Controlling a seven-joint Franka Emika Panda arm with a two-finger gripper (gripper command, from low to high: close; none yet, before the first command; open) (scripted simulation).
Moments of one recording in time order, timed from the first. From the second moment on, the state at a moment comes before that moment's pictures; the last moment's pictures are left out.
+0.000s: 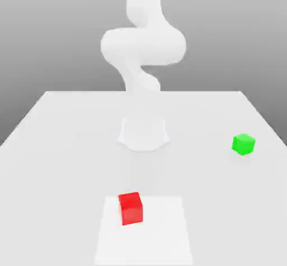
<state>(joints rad) -0.06 -0.73 0.06 -2.35 -0.02 2.35 0.93</state>
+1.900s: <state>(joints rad) -0.36 0.07 0.26 -2.79 -0.06 2.88 2.08</state>
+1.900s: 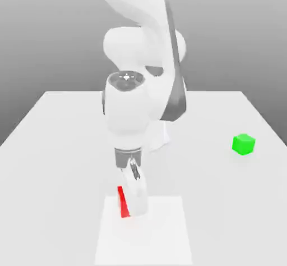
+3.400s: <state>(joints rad) 0.72 -0.18 0.77 -2.89 0.32 2.75 1.46</state>
